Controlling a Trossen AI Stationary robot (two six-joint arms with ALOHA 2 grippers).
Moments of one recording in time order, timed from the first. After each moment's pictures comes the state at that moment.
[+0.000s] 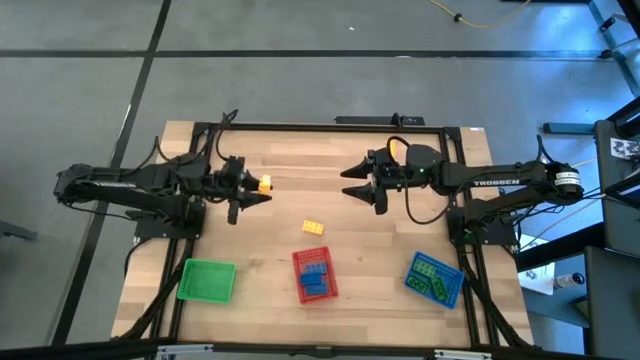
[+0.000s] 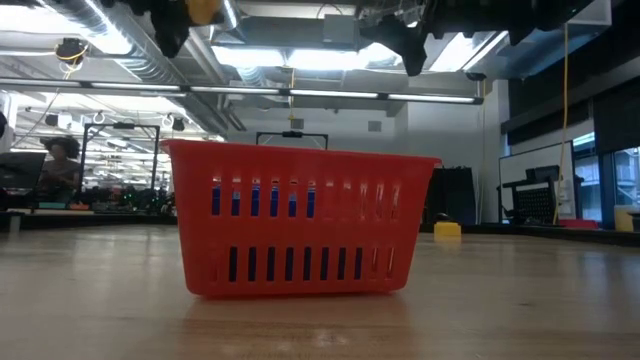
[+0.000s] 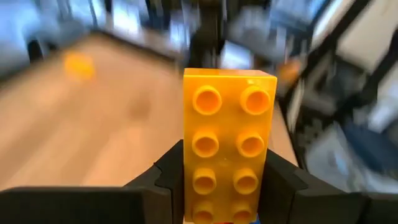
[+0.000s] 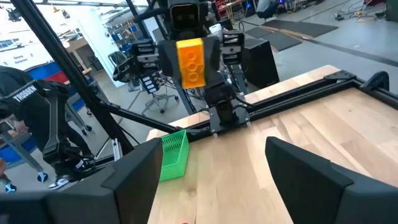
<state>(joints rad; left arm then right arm) 0.02 0.72 0.67 -0.17 0.02 -0.36 -0.14 1.22 0.76 0.38 -0.23 0.39</state>
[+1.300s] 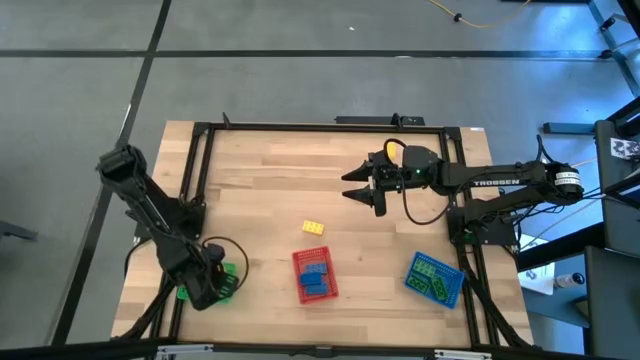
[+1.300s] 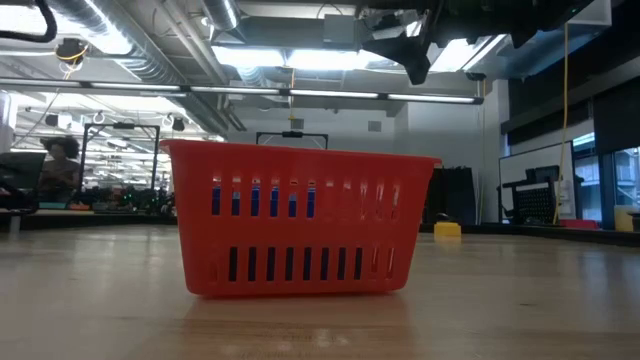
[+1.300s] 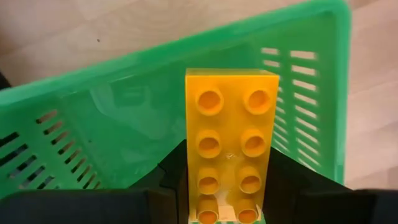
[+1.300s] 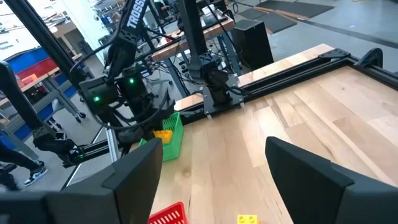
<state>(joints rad) -0.95 1.37 0.74 -0.71 -0.04 -2.22 -0.14 1.22 0.76 0.30 -0.23 0.38</state>
